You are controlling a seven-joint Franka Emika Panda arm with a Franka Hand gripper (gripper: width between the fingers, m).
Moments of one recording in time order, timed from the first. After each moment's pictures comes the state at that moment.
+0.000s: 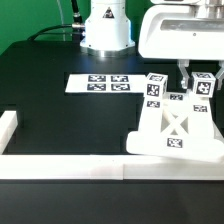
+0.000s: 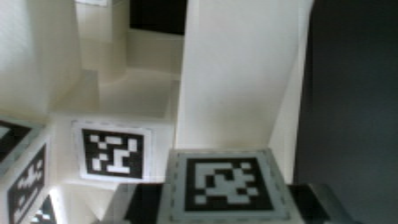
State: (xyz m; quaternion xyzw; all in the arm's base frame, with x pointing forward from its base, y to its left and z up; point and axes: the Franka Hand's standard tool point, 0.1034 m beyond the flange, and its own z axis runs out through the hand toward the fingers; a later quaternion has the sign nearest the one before) arm 0.641 0.104 0.116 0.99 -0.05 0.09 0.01
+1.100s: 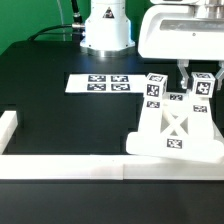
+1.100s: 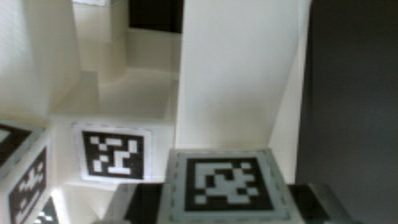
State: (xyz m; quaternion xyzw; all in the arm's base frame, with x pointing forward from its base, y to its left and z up) arm 0.641 0.104 0.116 0.99 -0.08 0.09 0.01
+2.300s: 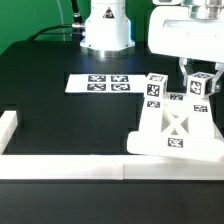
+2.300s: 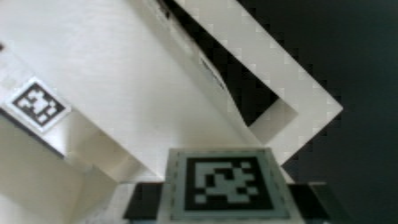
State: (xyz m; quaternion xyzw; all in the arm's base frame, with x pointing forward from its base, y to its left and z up) arm 0.641 0.105 0.116 0.89 -0.45 0.09 -0.03
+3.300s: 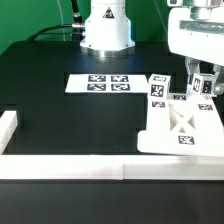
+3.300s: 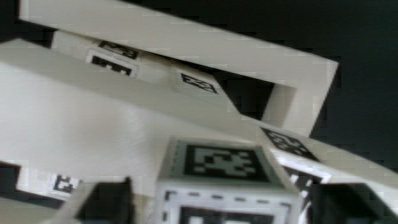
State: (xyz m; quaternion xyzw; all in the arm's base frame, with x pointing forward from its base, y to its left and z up) arm 0.640 0.109 0.115 0.79 -0.60 0.07 -0.05
